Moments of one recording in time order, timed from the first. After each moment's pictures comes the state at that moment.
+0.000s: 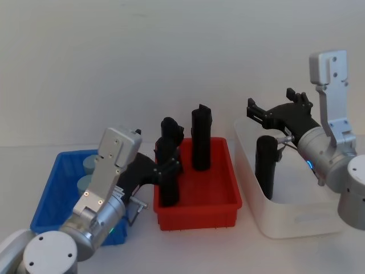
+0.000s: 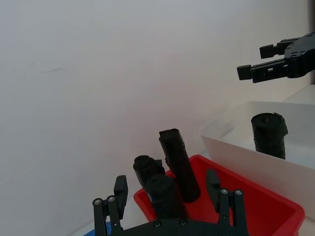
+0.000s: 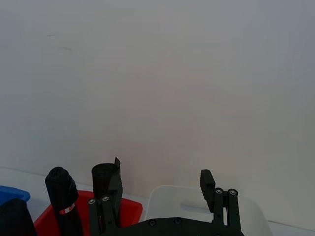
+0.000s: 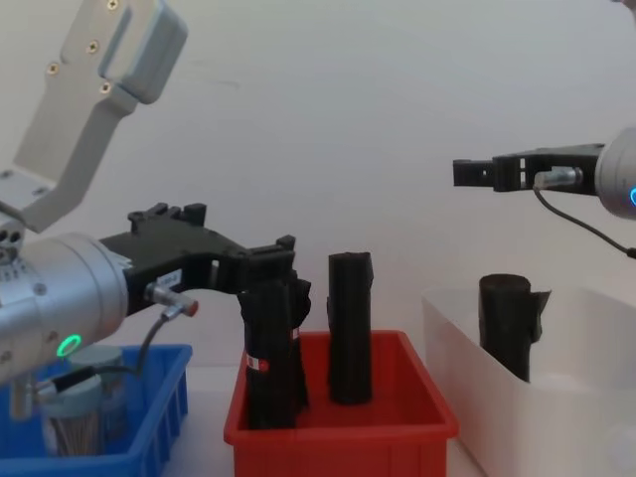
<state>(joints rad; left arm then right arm) -0.23 0.42 0.43 -1.66 -0.21 0.07 -0.01 0.40 0.11 -0.25 -1.52 0.13 0.33 0.04</state>
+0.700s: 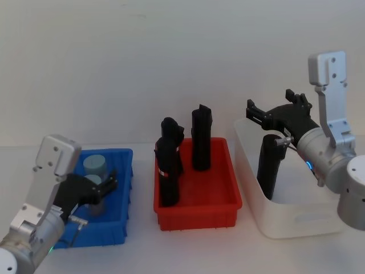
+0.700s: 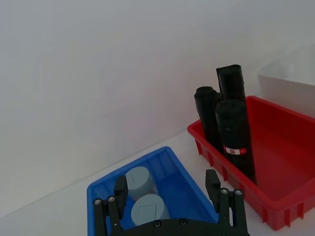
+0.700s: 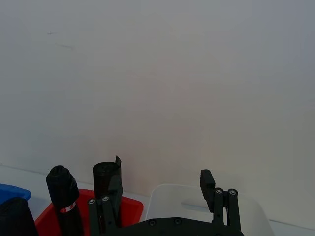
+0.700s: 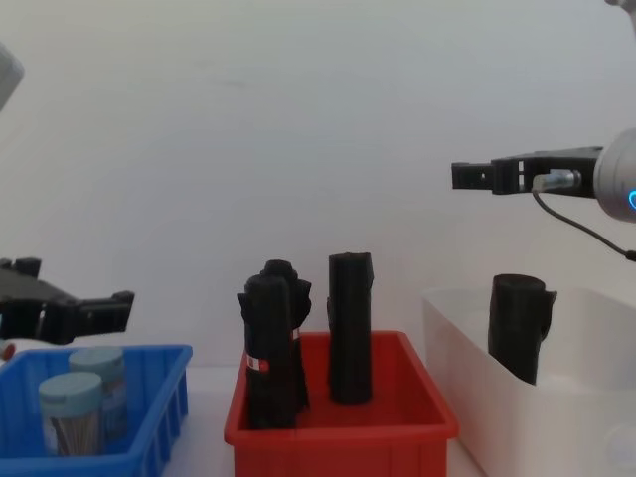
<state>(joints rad) -0.09 0.60 0.32 -1.79 -0.35 0.23 0.11 0.40 0.11 -0.25 -1.52 0.13 0.33 0.04</state>
